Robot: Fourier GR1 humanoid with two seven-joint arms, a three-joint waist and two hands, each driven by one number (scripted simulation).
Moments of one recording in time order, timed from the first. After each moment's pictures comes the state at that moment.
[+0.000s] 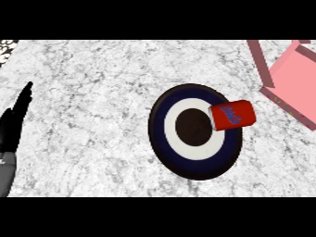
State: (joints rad) left arm -0.17 0.38 0.10 -1.31 -0.21 0.11 0.06; right arm -1.05 -0.89 -0.33 -0.27 0.66 0.32 -0.76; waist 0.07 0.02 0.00
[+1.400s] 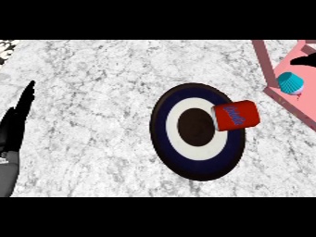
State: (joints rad) left arm -0.18 0.36 0.10 -1.32 -0.22 0.11 0.05; right arm -1.14 -0.67 -0.43 -0.13 0.59 0.17 -0.59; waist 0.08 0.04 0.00
